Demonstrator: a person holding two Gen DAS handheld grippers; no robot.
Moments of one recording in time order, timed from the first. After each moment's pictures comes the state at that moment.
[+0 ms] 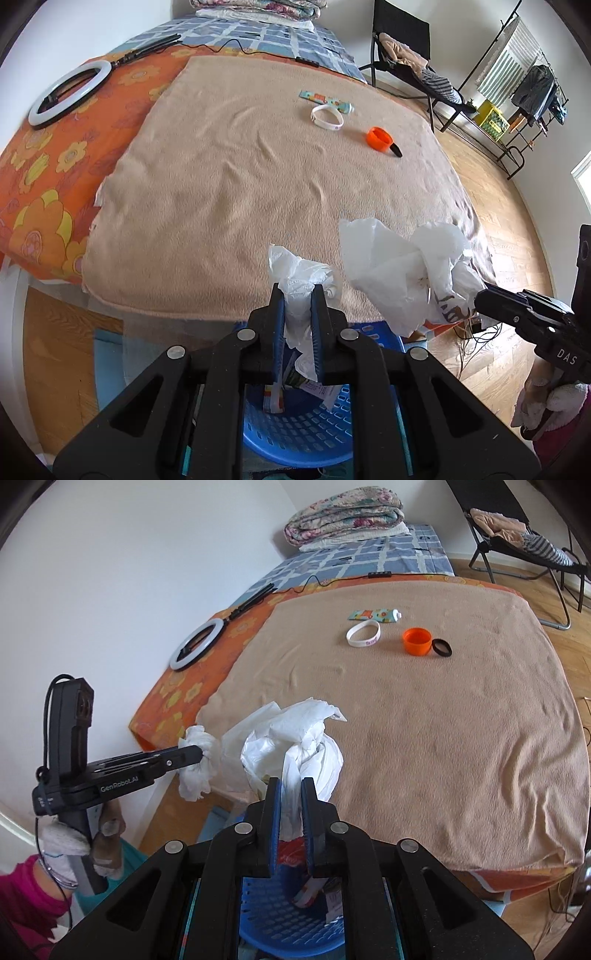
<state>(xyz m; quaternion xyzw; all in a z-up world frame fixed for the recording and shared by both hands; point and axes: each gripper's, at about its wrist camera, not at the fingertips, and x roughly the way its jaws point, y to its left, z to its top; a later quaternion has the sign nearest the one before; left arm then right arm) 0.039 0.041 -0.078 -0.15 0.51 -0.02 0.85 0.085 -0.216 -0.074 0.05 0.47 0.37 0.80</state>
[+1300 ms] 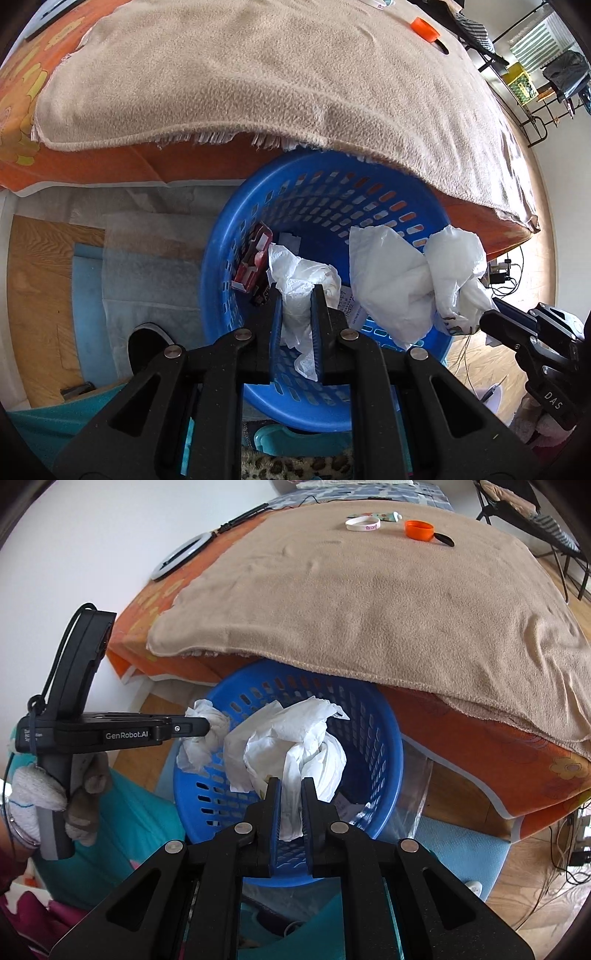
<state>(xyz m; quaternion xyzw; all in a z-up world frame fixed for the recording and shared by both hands) -0.001 0.031 -0.192 -0.17 0.62 -0.01 0.77 0.007 -0.207 -0.166 -0.03 0.55 0.33 0.77</state>
